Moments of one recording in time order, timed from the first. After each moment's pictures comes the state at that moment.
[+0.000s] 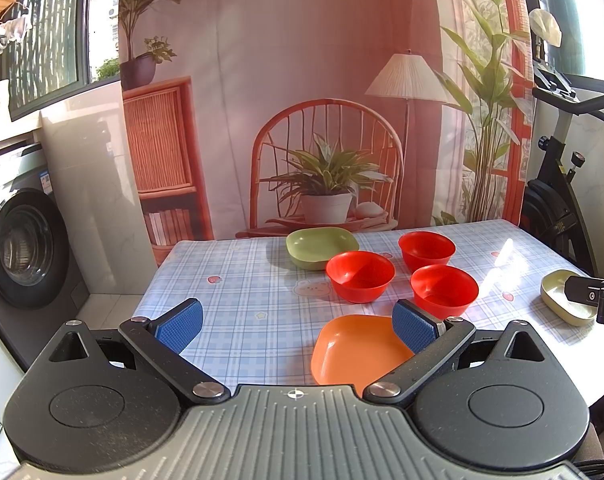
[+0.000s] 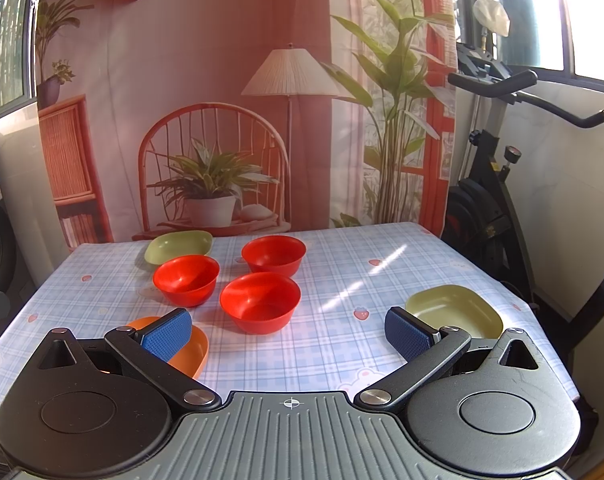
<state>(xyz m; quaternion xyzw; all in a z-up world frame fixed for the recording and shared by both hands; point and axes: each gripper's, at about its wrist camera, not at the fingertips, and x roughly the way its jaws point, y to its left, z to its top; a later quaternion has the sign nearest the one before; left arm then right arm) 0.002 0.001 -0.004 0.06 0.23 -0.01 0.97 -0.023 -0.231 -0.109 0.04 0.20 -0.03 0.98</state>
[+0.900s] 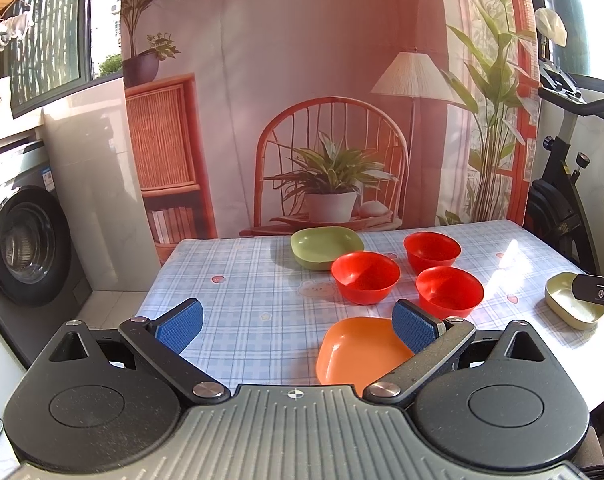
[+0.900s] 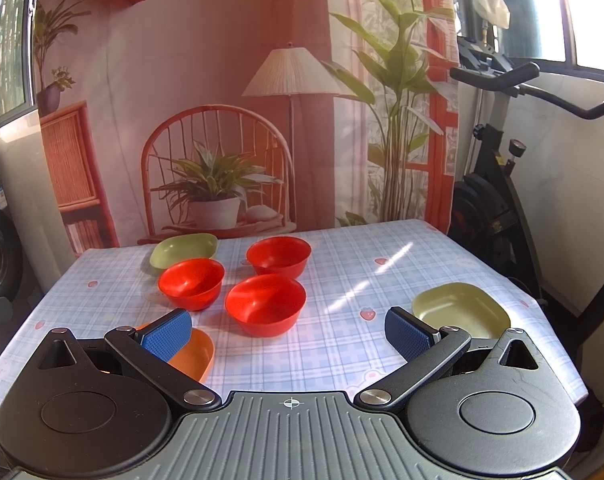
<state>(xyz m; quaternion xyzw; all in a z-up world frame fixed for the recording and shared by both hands) 0.007 0.000 -0.001 0.05 0.23 0.00 0.97 -0.016 -0.241 -0.111 0.06 0.19 -0.01 0.98</state>
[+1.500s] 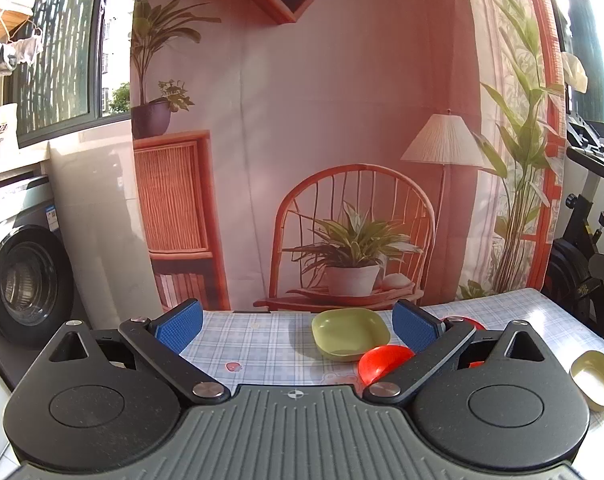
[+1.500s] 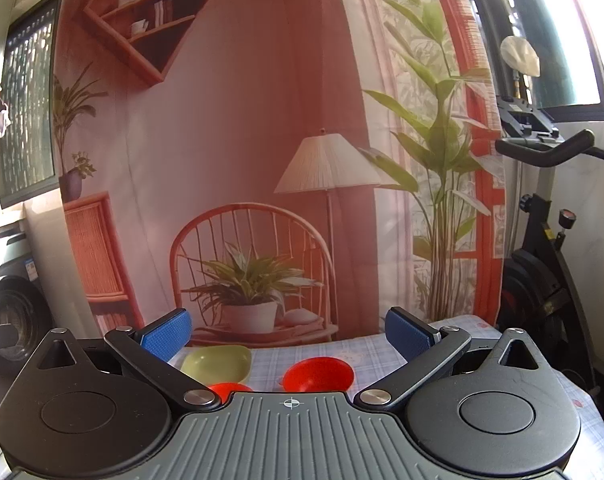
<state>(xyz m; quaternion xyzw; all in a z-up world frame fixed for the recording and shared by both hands) 0.083 0.025 0.058 0.03 0.18 0.01 0.98 0.075 -0.255 -0.034 0.09 0.09 0.05 0.99</state>
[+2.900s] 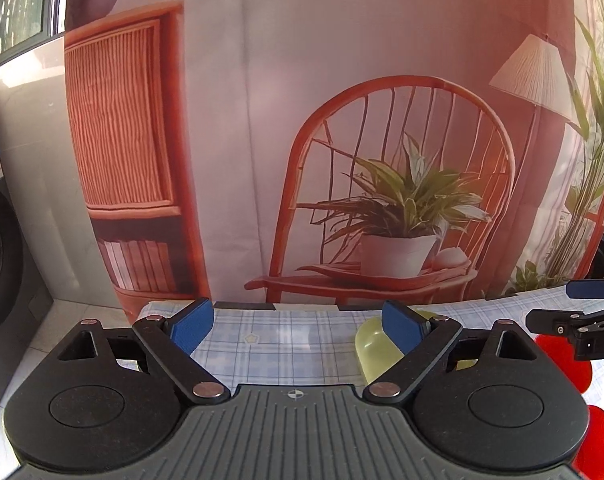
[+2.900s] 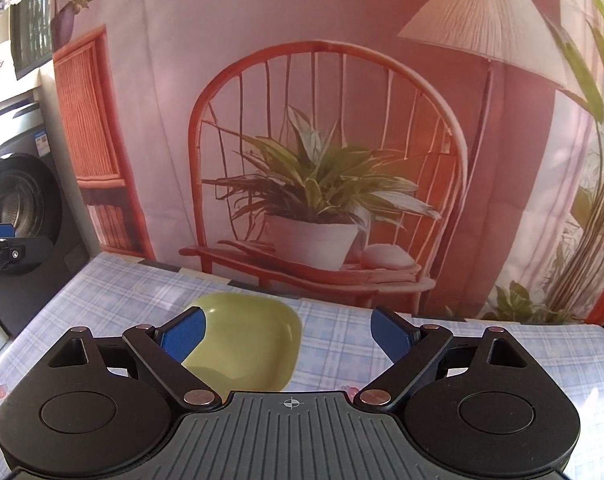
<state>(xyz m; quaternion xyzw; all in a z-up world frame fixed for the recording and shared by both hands) 0.354 0.092 -0.034 0.00 0.27 -0.02 0.96 0.394 -0.135 -0.118 -0.03 0.29 0.14 0.95</state>
